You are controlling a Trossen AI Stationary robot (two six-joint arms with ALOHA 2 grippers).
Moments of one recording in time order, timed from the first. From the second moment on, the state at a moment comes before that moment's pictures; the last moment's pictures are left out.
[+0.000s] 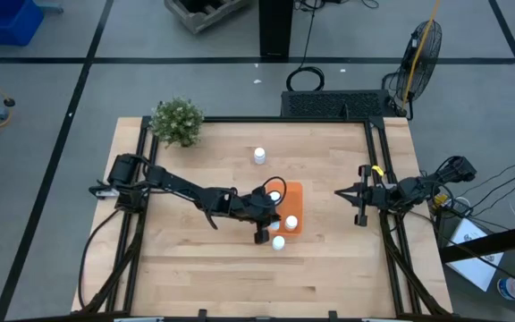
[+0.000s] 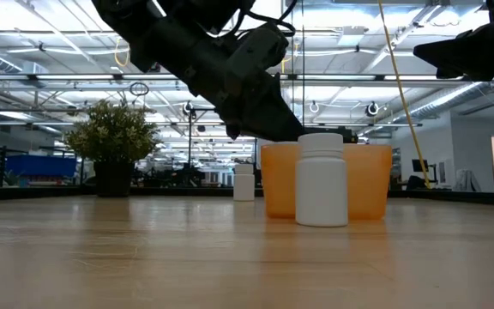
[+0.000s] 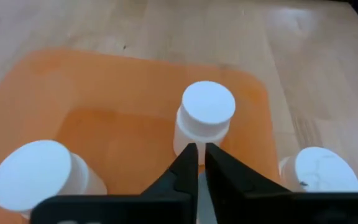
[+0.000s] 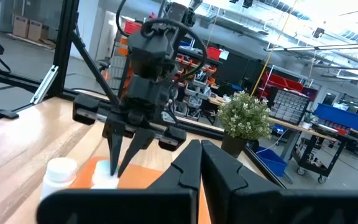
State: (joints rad) left arm -0.15 1.91 1.09 0.23 -0.08 -0.18; right arm 0.43 0.01 0.02 0.13 0.50 -0.35
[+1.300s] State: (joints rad) left arm -0.62 1.92 1.02 0.05 -0.50 -0.26; right arm 0.43 0.01 0.02 0.13 0.50 -0.35
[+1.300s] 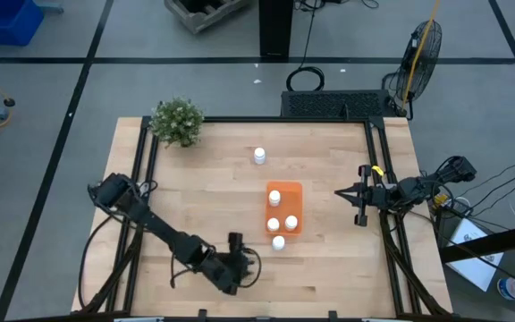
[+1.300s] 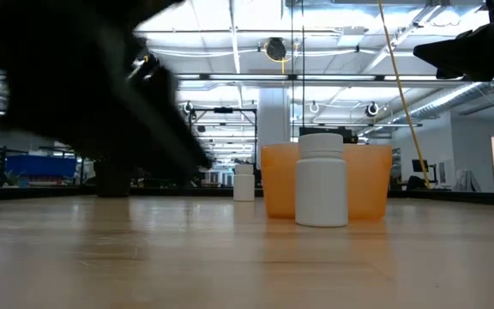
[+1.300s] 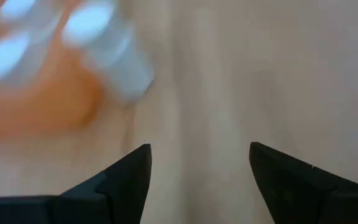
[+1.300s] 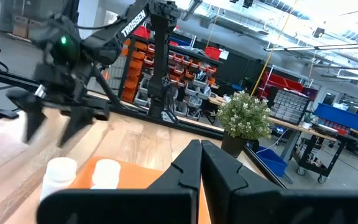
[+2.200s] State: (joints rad) left arm -0.11 1.32 0.37 0.67 -0.26 -0.08; right arm 0.43 0.01 0.02 0.13 0.50 -0.35
